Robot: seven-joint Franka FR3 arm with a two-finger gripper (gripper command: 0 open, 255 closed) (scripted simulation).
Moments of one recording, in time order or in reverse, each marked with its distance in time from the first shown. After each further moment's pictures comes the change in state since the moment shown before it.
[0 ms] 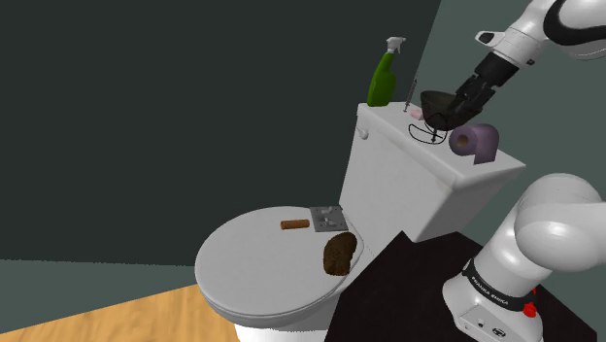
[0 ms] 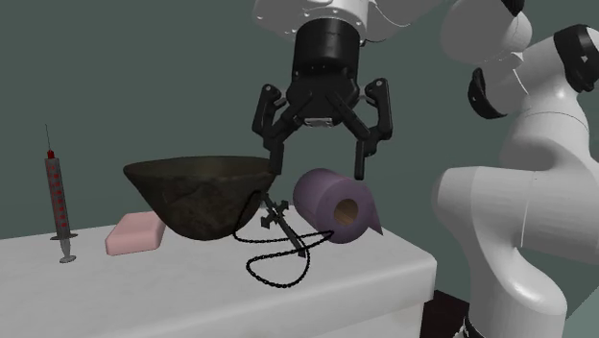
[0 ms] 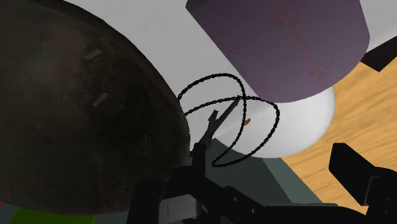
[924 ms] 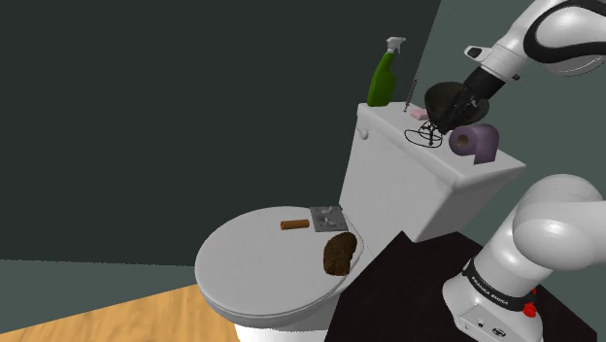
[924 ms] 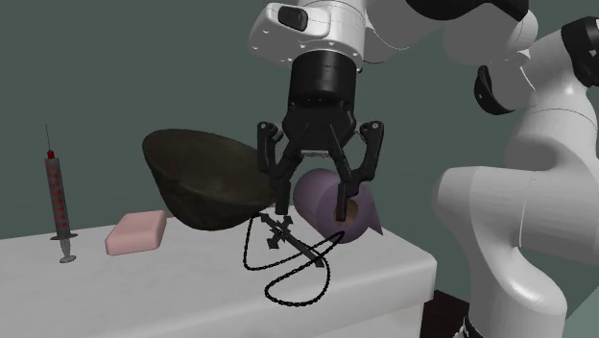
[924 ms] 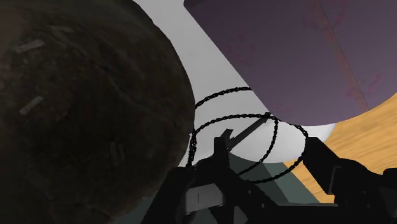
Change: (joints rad) arm -0.047 0.034 0.000 -0.082 0.020 0.099 -0.044
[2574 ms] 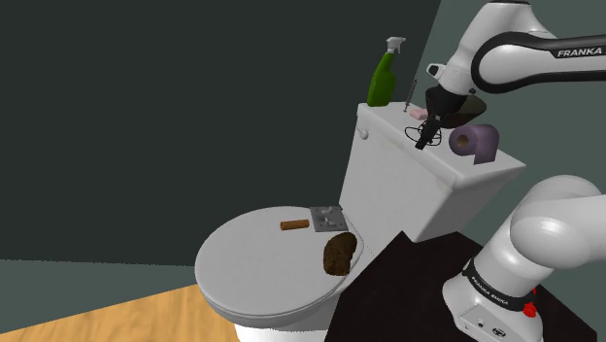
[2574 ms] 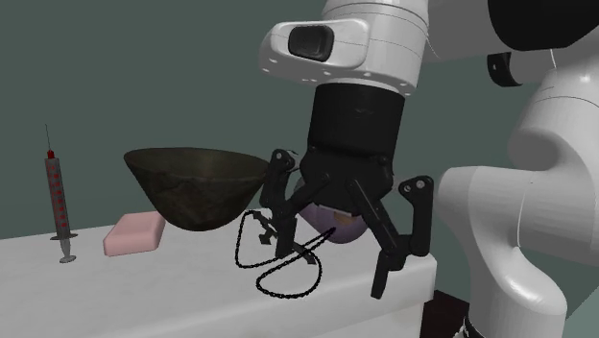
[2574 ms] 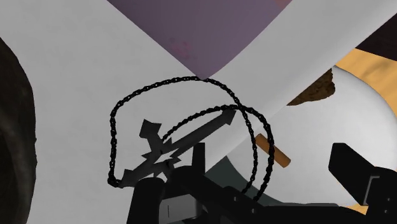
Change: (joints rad) arm -0.048 0.140 0.293 -0.090 -0.030 0.110 0.350
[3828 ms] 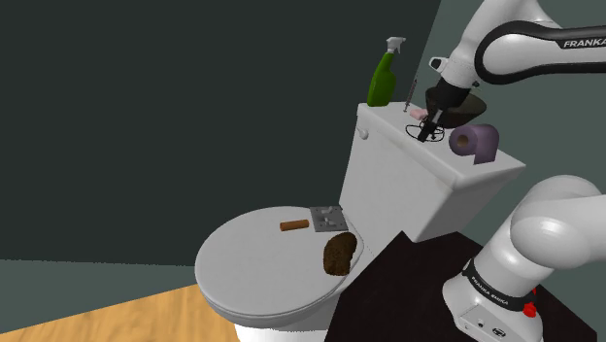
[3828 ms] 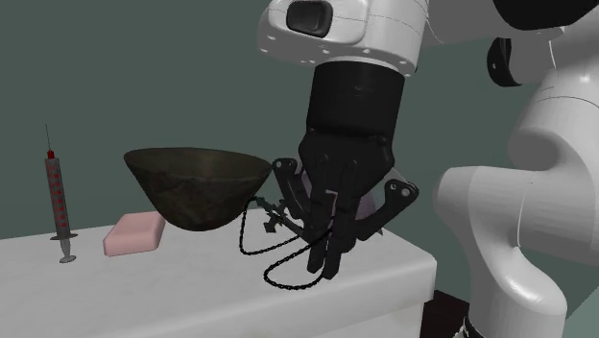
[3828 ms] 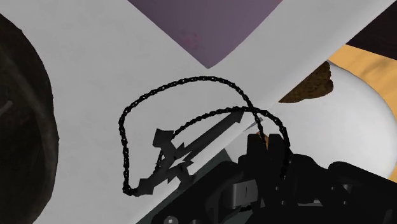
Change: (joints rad) arm 0.004 0.000 0.005 0.039 0.007 -0.039 -0.003
